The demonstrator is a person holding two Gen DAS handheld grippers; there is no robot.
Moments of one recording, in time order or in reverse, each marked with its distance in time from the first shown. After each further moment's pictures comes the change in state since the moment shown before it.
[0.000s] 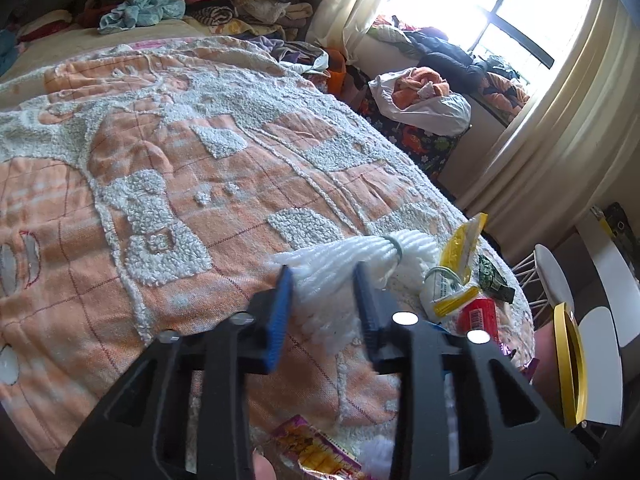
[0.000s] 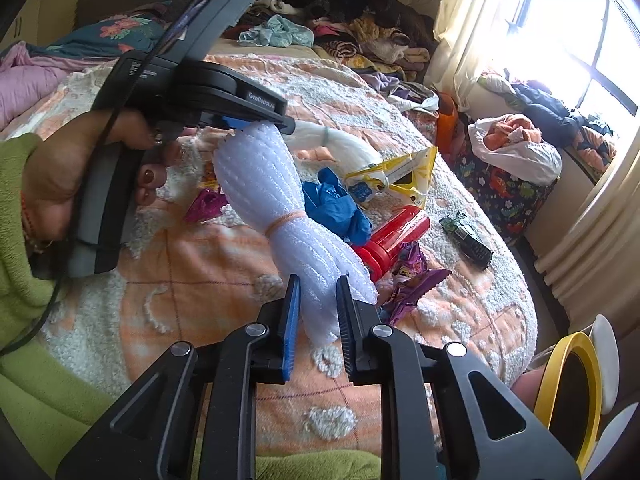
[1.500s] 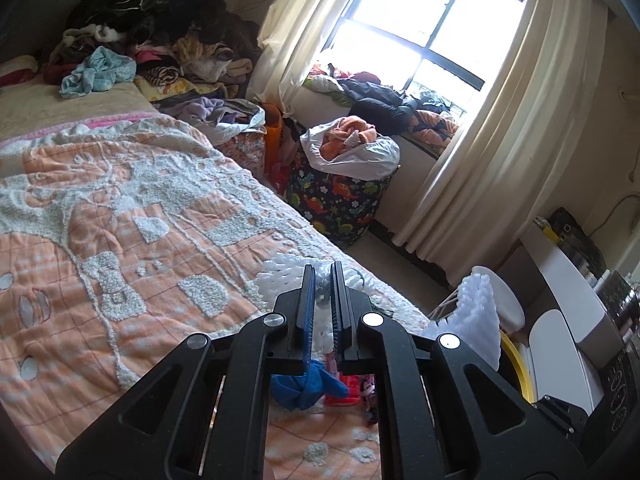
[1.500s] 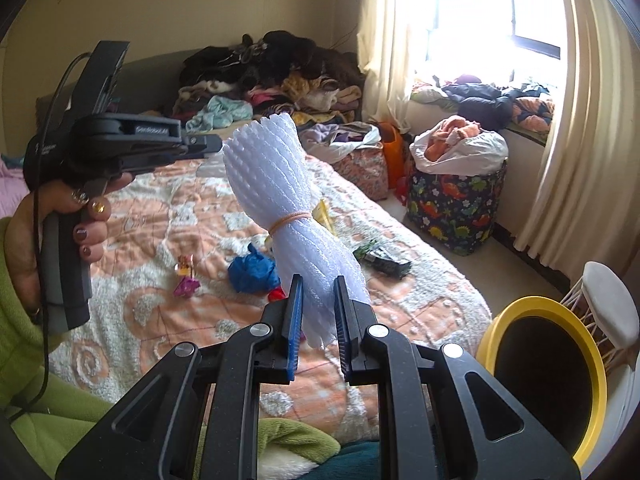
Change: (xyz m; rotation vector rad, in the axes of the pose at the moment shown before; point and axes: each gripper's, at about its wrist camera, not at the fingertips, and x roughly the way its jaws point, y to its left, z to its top) left arm -0.094 -0.083 0.018 0.096 -0.178 -0.172; right arm -0.103 -0.077 -0.020 0.286 -0.217 -0.051
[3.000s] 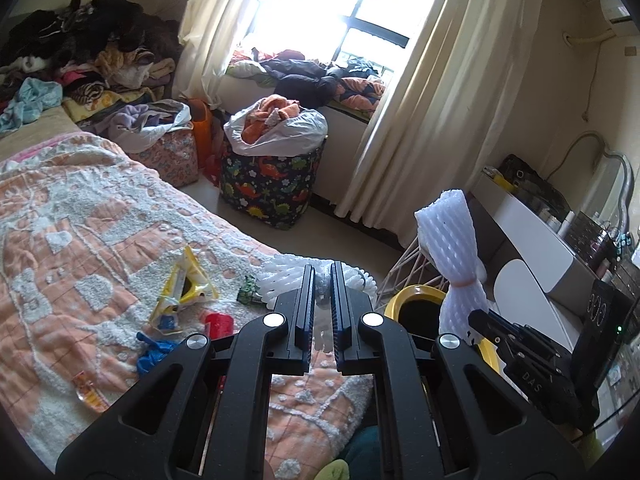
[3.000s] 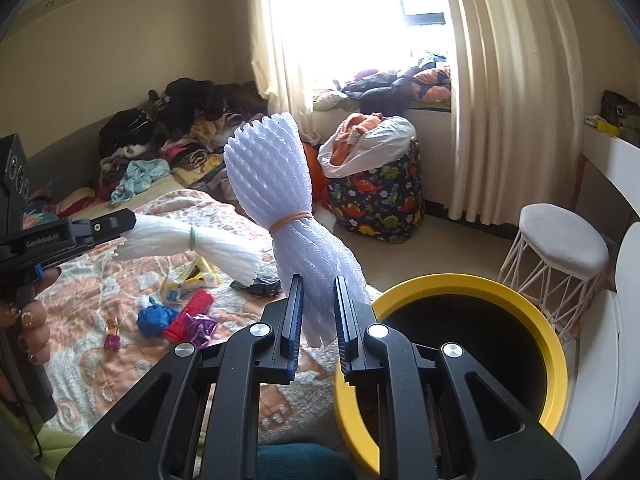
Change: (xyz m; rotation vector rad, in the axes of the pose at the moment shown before) left arm 0.023 -0.117 -0.030 0.171 0.072 -0.161; right arm -0.040 -0.130 -0.015 0.295 -0.084 -0.190
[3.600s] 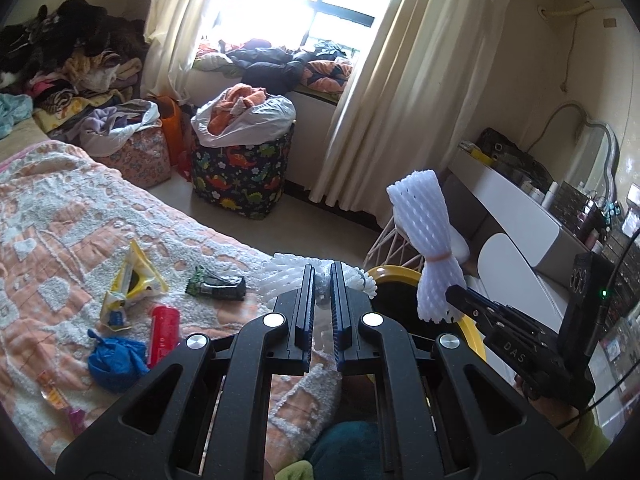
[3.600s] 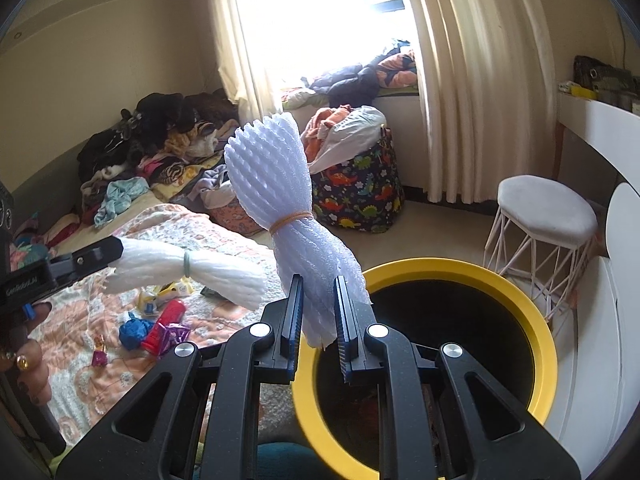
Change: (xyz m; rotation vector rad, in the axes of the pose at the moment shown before) left arm 0.024 -0.047 -0.015 0.077 0.050 -0.065; right arm 0.006 -0.043 -0.006 0.118 0.012 -0.045
